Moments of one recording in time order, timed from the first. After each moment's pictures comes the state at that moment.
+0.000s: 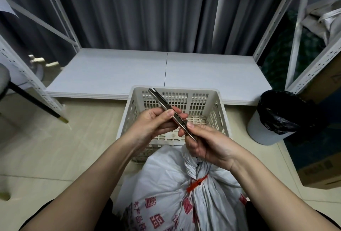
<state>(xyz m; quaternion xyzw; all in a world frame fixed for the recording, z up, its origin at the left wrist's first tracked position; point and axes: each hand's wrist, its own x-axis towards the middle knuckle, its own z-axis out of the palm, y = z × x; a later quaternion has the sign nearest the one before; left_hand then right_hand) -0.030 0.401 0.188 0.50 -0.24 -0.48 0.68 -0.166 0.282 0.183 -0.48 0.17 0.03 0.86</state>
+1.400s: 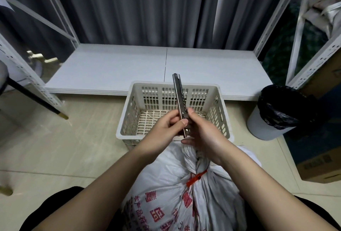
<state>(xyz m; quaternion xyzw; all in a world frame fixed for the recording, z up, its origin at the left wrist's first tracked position) -0.065 0.392 0.173 0.58 -0.30 -0.43 0.62 -0.150 0.294 0.175 -0.58 0.30 -0.05 0.76</state>
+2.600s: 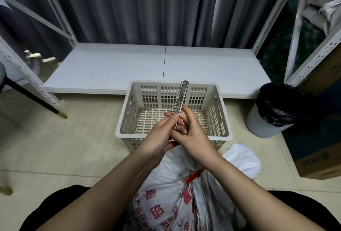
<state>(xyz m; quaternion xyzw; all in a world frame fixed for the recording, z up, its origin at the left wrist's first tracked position) -0.073 0.390 0.163 0.56 -0.13 -0.47 0.67 -0.149 0.311 0.148 -0.69 0.21 -0.14 0.68</state>
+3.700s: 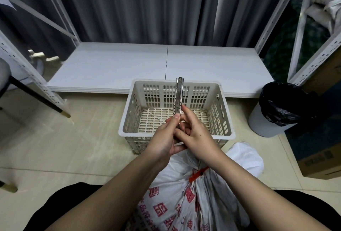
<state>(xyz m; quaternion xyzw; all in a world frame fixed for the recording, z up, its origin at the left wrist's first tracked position) -0.083 0.390 0.159 0.56 -0.07 -0.47 0.68 -0.151 0.310 0.148 -0.81 0.20 -0.16 0.53</state>
